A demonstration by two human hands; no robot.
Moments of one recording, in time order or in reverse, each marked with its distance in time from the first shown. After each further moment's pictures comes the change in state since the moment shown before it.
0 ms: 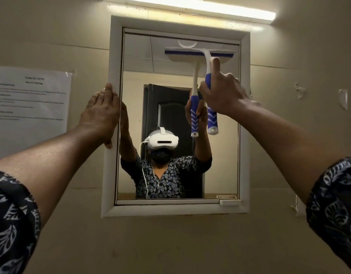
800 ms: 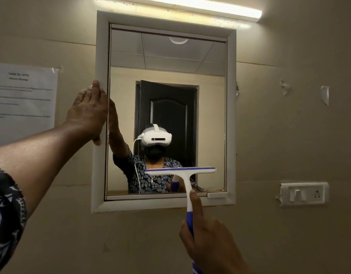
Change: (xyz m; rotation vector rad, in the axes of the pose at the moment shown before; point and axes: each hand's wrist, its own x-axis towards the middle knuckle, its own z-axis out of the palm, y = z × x) left_hand 0.000 0.001 0.002 0.018 0.008 -0.009; right_hand -0.266 -0.048 0.029 0.174 -0.602 0.301
